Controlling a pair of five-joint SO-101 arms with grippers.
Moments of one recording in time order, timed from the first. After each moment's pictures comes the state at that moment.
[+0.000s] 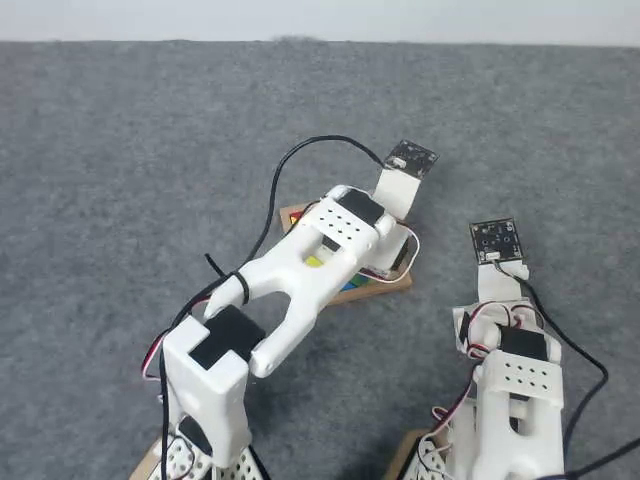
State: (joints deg) left arm 32.1 20.5 5.7 64.2 12.9; right arm 8.4 -54.9 79.9 47.6 17.6
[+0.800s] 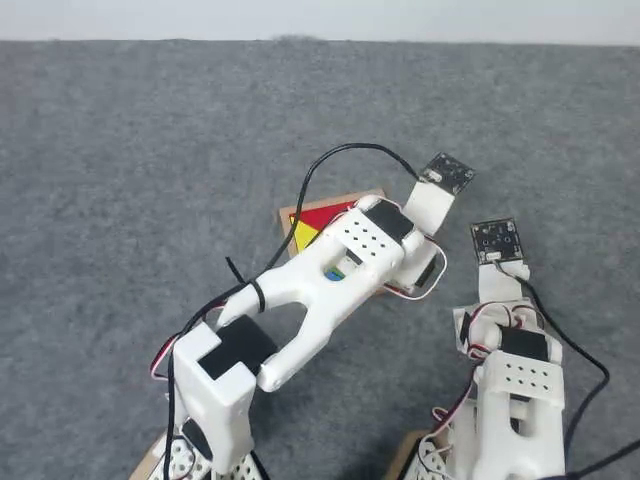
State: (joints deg) left arm 38.4 20.6 2.1 67.2 12.9; right arm 8.4 -54.9 79.9 47.6 17.6
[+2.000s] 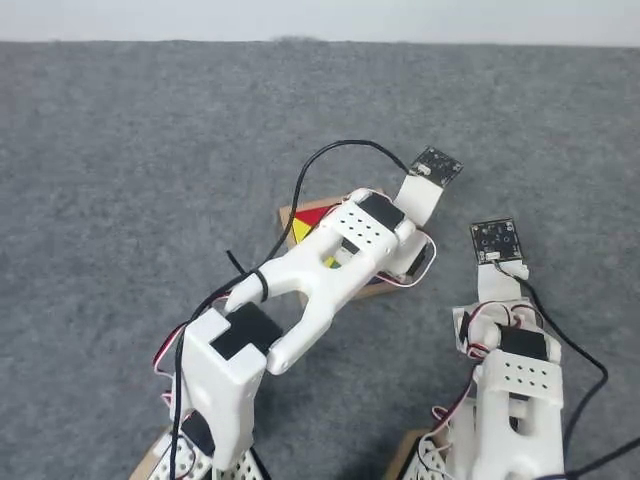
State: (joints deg) left arm 35.3 26.2 -0.2 64.5 10.7; right arm 8.4 -54.9 79.9 47.6 17.6
